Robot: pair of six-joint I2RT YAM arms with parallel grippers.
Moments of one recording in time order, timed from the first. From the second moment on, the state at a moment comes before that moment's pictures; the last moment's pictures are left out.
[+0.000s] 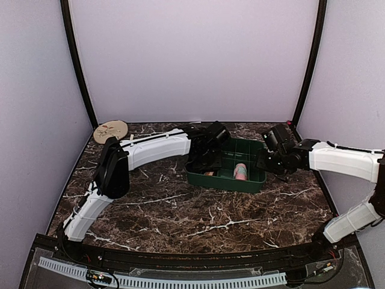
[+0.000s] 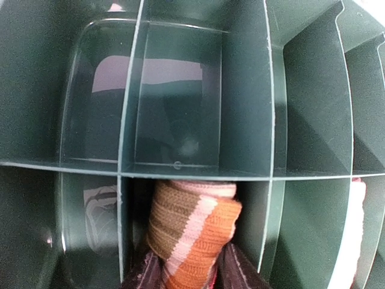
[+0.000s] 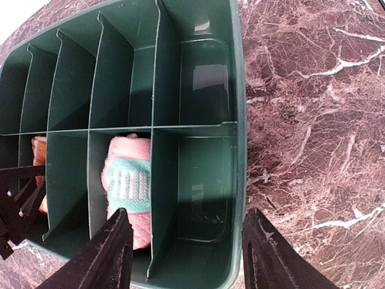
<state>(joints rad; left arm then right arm) -0.93 2.50 2.33 -0.92 -0.21 -0.81 0.61 1.36 0.89 -0.44 0.32 0.76</state>
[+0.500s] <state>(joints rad) -0.93 2.40 2.32 -0.89 -0.26 -0.77 0.61 1.38 0.92 -0.44 0.33 0.75</state>
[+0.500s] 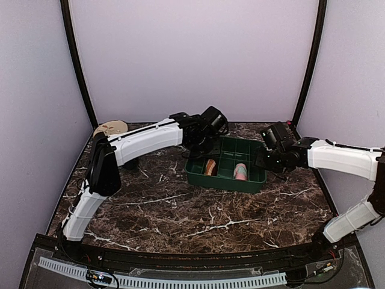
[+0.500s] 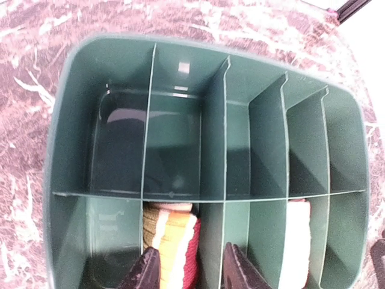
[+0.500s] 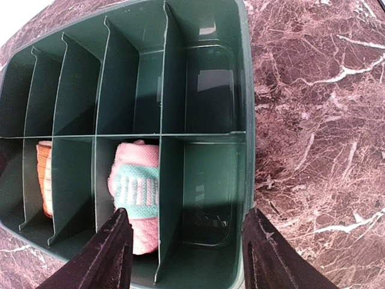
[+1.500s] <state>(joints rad) -0.78 1.15 0.90 -0.08 -0.62 -0.22 0.45 1.24 0.97 -0.46 0.54 0.56</state>
